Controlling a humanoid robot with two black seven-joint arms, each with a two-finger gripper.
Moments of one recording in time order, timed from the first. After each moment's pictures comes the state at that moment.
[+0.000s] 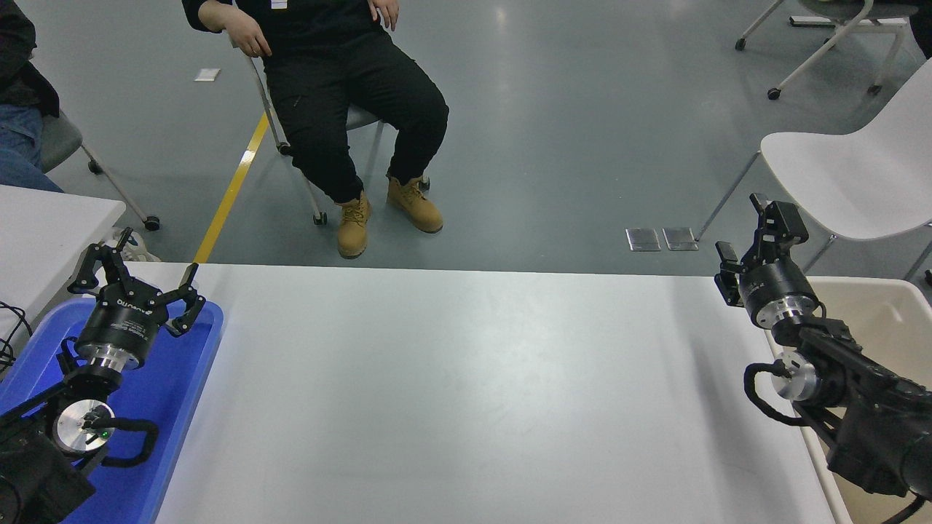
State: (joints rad) left arm -0.56 0.46 -0.57 -0.39 -0.24 -0.70 -0.60; right arm 0.68 -0.36 0.55 0.63 -0.18 -0.07 0.59
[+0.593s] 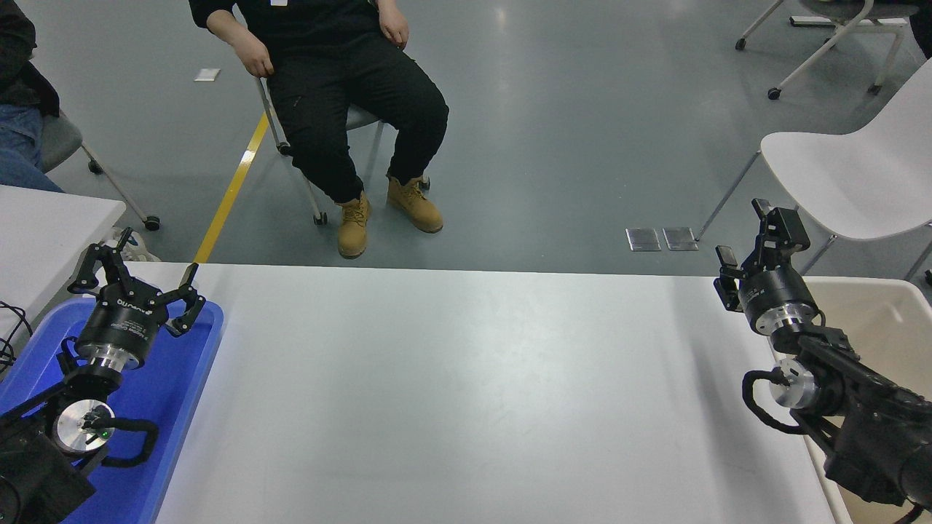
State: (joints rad) left arm -0.56 0.46 -0.57 -0.39 -0.24 -0.70 -0.60; right arm 0.65 -0.37 0.61 0.63 -0.18 -0.07 0.61
